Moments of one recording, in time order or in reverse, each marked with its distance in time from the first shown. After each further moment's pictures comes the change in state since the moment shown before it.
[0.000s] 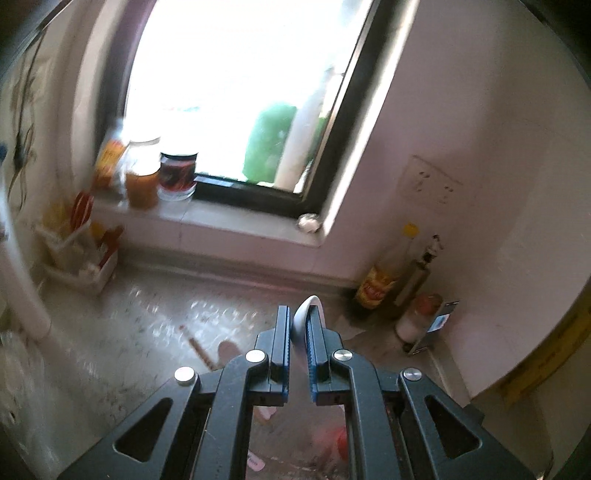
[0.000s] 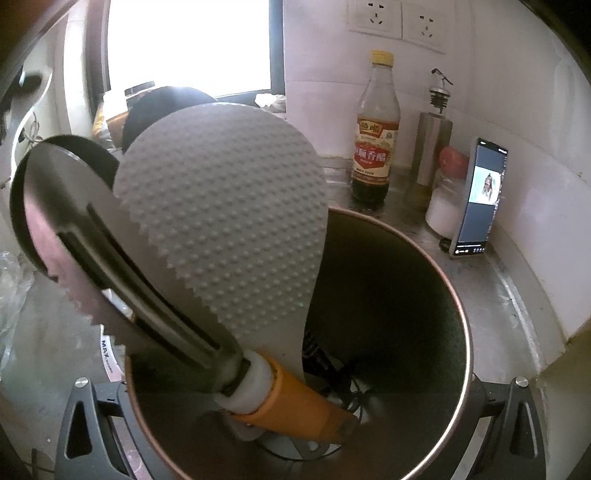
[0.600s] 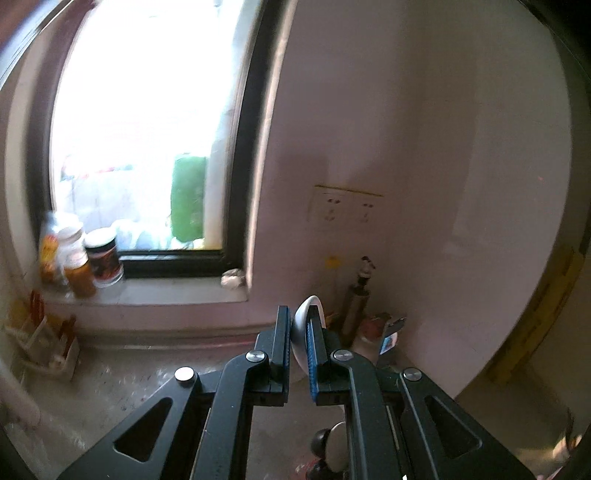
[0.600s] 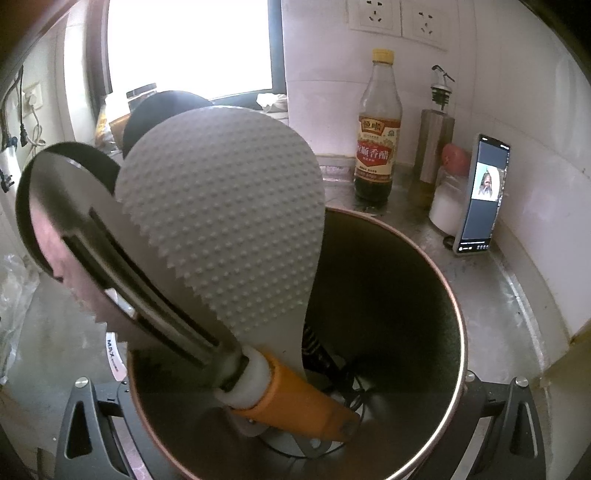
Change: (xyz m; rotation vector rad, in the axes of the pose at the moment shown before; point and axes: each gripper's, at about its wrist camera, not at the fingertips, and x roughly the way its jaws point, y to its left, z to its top) left arm -0.007 -0.098 0.038 0.250 -0.112 -0.142; right arm -0.001 -0.003 -0.001 0.011 0.005 0.023
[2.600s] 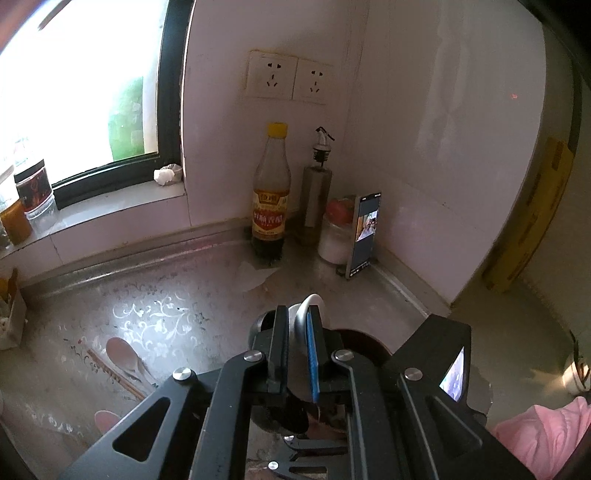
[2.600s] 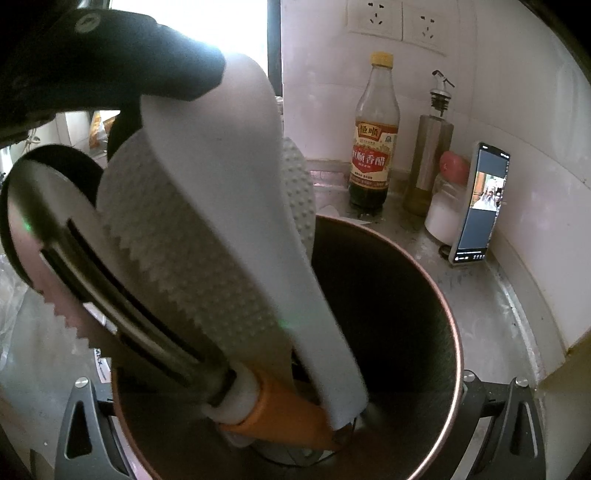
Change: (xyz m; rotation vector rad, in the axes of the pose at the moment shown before) left arm 0.076 -0.030 -0.110 0.085 0.286 -0.118; right arm 0.002 0.004 0.013 -0.018 -0.007 -0.033
